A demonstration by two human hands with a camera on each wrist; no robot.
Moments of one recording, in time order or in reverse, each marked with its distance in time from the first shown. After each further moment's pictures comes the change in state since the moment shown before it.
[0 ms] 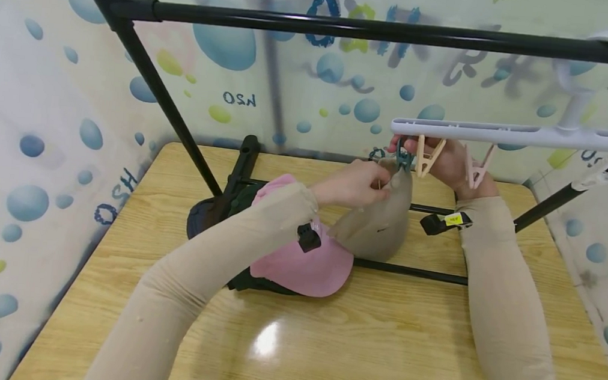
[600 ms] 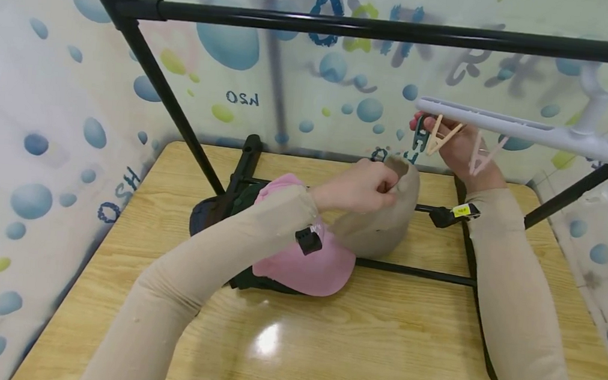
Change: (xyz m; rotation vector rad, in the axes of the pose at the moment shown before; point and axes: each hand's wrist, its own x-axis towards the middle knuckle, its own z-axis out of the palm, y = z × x) left_hand -0.010 0.014 -0.003 -0.006 0.040 0.059; right_hand 0.000 -0.008 -0.004 -0.325 0.395 -0.151
